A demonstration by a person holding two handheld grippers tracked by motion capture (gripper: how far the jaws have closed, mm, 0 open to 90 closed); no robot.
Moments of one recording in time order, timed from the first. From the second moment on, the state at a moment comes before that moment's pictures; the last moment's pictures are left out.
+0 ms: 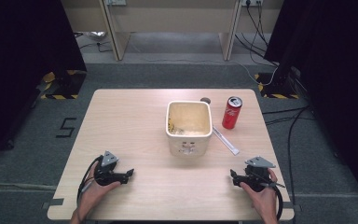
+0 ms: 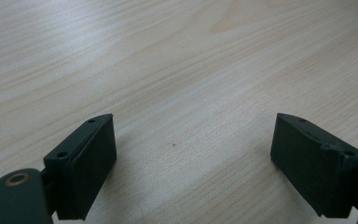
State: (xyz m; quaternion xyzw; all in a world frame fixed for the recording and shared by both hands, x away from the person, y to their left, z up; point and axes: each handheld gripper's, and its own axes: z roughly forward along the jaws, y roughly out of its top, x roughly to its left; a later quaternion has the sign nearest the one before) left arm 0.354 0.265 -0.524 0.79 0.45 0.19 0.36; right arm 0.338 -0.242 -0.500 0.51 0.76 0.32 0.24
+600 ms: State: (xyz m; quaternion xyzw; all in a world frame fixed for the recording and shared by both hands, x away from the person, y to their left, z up) left arm 0.354 0.265 -0.524 0.79 0.45 0.19 0.36; right arm 0.351 -0.237 -0.477 0.49 0.77 0.33 0.25
